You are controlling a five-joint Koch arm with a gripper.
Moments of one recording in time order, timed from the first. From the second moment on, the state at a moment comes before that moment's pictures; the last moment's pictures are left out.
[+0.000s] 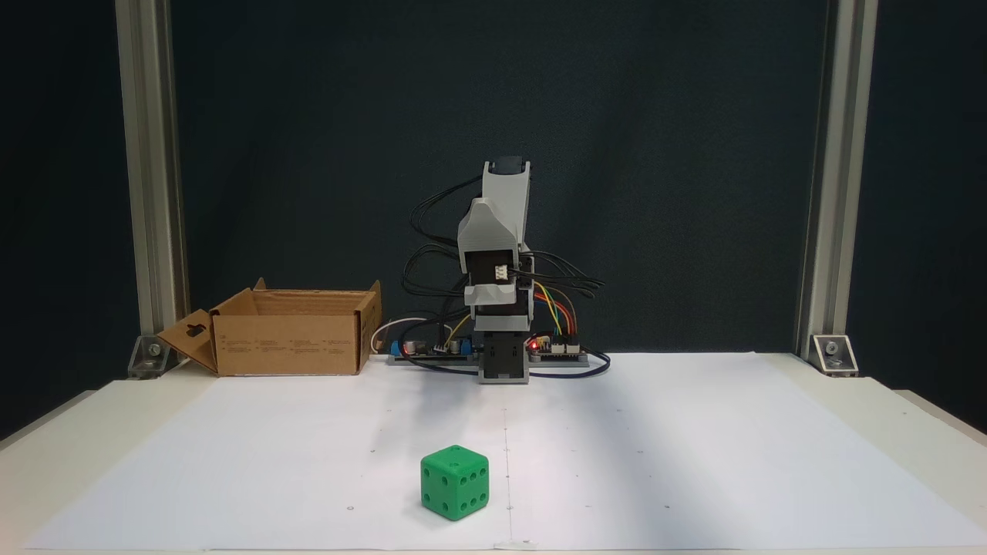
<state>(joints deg) 5.3 129.4 152.9 -59.9 2.8</state>
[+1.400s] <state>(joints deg) 4.8 126.3 99.1 25.1 10.7</state>
